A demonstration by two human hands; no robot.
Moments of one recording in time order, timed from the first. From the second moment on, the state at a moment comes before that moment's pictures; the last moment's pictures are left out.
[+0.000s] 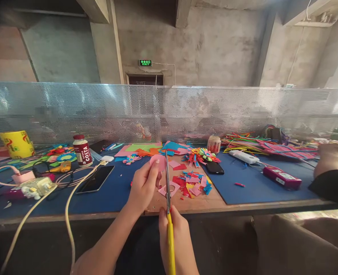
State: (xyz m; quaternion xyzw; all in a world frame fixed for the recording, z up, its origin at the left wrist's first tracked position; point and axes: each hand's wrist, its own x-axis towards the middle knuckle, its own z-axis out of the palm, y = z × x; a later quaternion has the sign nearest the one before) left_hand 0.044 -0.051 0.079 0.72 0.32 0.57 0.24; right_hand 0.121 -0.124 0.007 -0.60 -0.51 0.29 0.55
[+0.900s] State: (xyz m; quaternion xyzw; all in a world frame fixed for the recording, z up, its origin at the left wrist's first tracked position) left_hand 0.024 -0.037 0.099 0.74 0.25 0.48 0.39; right_hand 0.130 -0.132 0.002 -0.61 -0.51 0.30 0.53
